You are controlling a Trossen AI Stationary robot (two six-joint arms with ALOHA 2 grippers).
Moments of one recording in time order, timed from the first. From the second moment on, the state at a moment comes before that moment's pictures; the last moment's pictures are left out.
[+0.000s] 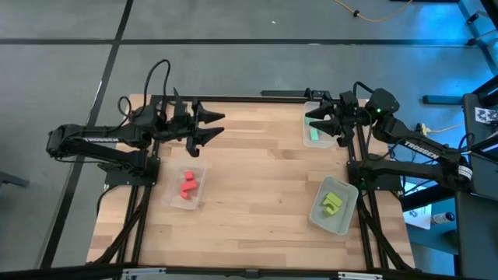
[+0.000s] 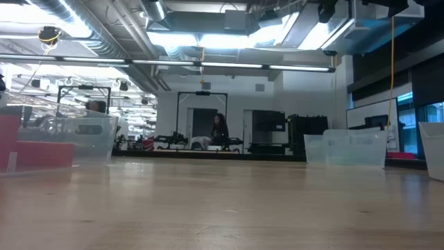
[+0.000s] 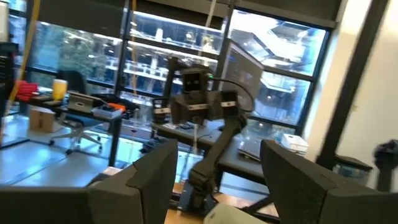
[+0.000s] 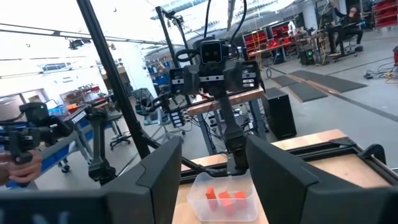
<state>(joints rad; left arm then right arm) 0.11 0.93 0.79 0.44 -0.01 -0.24 -0.54 0.79 0.75 0.22 -0.69 0.41</state>
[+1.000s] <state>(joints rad) 0.07 0.26 0.34 0.25 0.02 -0.23 -0.54 0.79 0.75 0.21 -0.69 0.47</state>
